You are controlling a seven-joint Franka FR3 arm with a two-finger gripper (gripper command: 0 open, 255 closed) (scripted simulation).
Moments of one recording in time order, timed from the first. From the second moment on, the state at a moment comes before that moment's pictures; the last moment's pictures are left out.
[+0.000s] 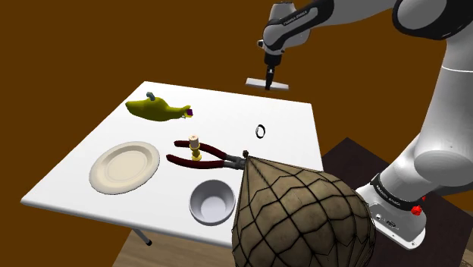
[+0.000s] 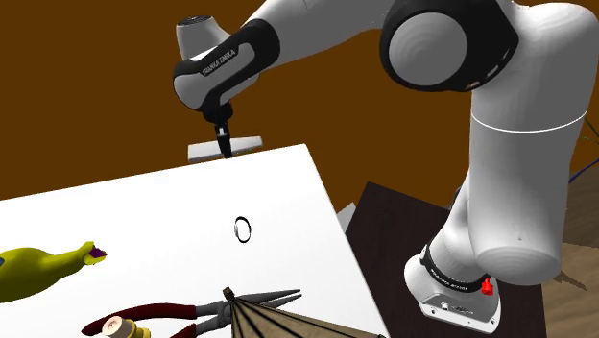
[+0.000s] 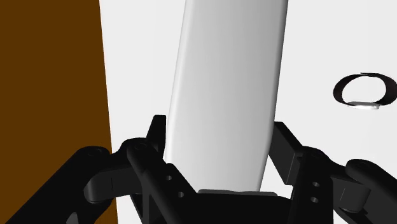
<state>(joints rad) 0.09 0.38 -0.16 -1.81 0.09 2.19 -0.85</state>
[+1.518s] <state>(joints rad) 0.10 0.28 -0.17 -1.64 0.06 1.92 -0.83</state>
